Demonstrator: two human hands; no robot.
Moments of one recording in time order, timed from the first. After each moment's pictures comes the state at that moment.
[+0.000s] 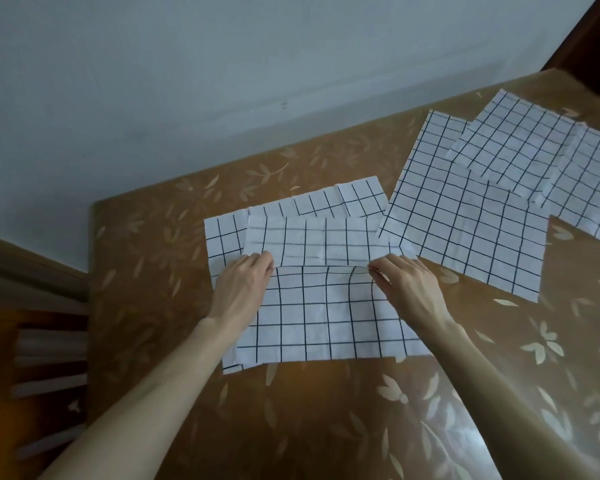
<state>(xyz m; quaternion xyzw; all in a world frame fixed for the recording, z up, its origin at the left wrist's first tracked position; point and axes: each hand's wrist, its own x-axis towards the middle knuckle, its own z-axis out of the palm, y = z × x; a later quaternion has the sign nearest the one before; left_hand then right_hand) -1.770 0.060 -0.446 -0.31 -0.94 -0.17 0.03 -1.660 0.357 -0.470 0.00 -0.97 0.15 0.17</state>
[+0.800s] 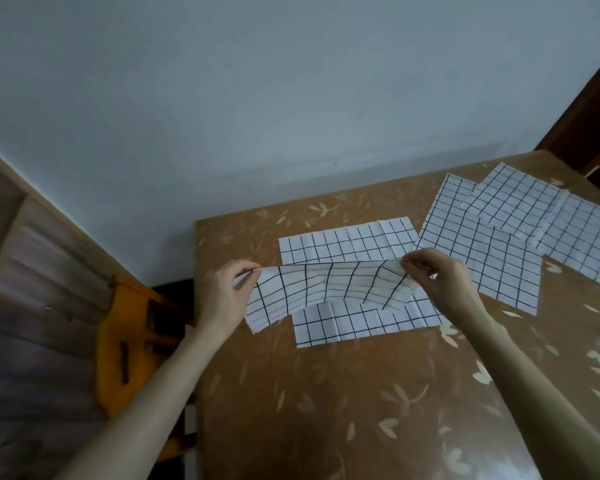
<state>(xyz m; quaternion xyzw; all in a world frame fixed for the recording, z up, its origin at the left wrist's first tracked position) -1.702 -0.128 -0.295 -0.15 -0.90 -0.40 0.06 -1.606 0.247 -0.281 -0.04 -0.93 0.34 0.16</state>
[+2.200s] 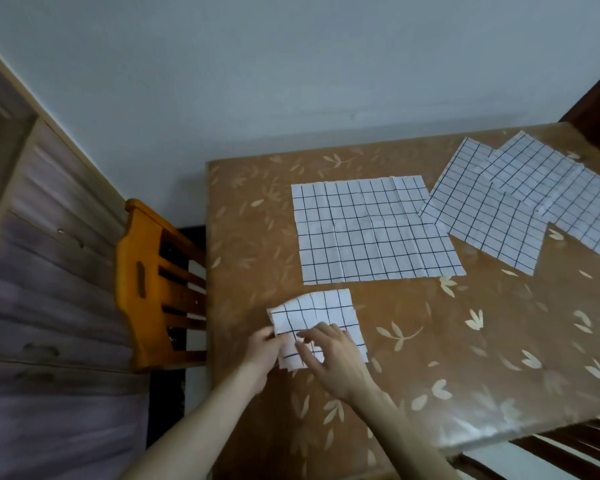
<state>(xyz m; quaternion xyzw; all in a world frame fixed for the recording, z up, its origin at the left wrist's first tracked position) -1.513 -0.131 -0.428 0.26 -0.69 -0.59 -0.32 -1.460 0.029 -0.404 0.04 -0.95 0.31 -0.06</state>
